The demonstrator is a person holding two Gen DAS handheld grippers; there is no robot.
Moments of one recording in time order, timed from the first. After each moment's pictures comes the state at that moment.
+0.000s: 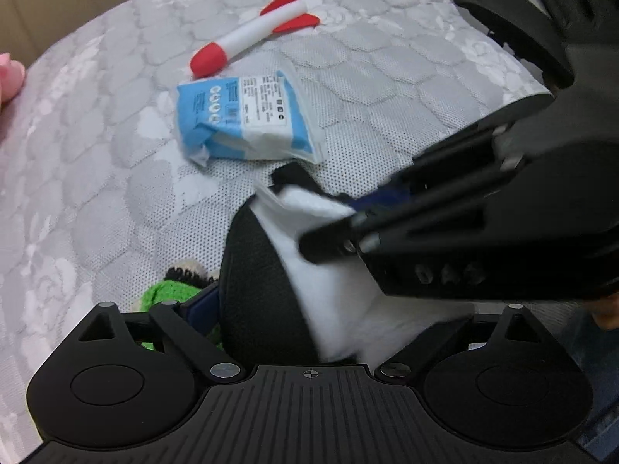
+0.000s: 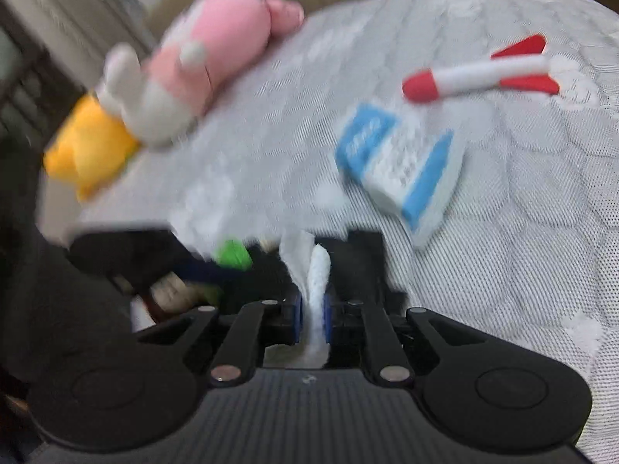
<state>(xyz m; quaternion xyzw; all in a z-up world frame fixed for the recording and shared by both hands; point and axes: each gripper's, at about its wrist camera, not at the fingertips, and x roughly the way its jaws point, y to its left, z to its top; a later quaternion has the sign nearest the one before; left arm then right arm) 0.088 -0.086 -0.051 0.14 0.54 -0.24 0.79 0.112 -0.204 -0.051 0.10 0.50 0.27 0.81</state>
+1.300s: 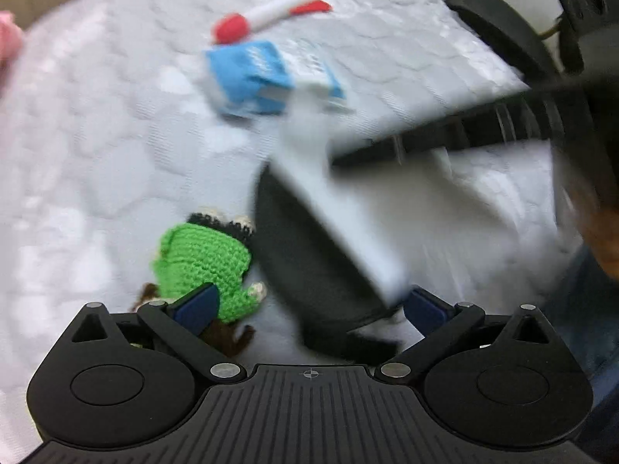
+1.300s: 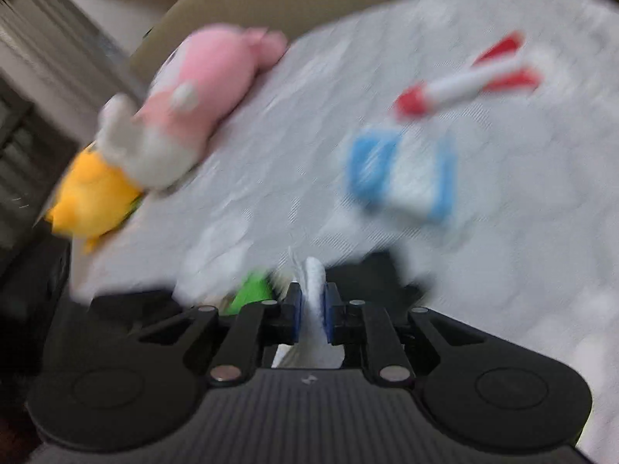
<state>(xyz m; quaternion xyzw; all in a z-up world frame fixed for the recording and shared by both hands) 0.092 -0.015 -0.050 0.12 0.55 -0.26 0.78 0.095 -0.189 -0.030 0.20 0.49 0.26 0.80</state>
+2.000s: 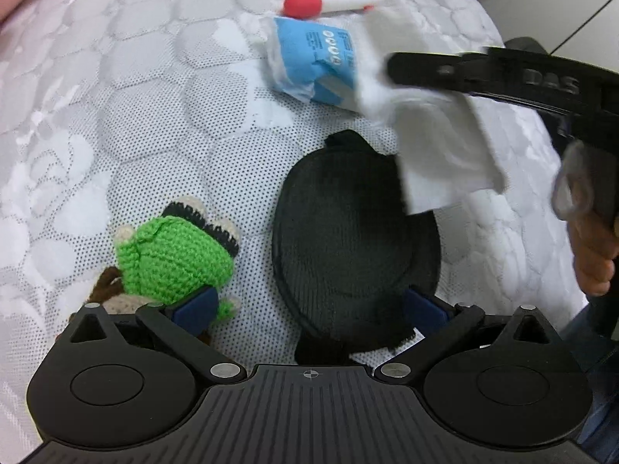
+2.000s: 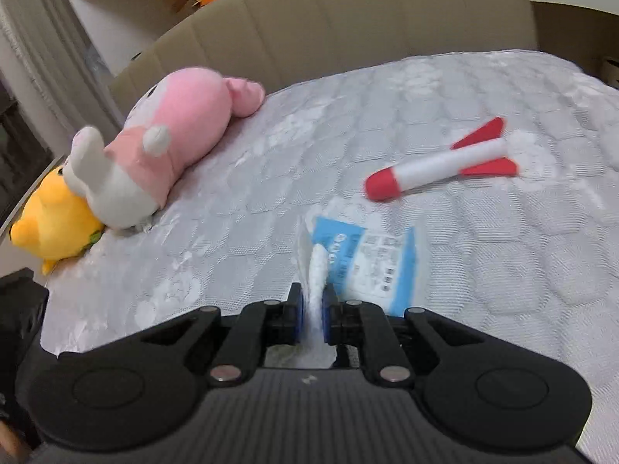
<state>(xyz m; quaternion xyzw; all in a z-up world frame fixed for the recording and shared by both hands) 0.112 -0.012 -0.068 0.00 0.61 -0.21 0.77 0.121 -0.200 -0.020 0.13 0.42 0.20 0.88</state>
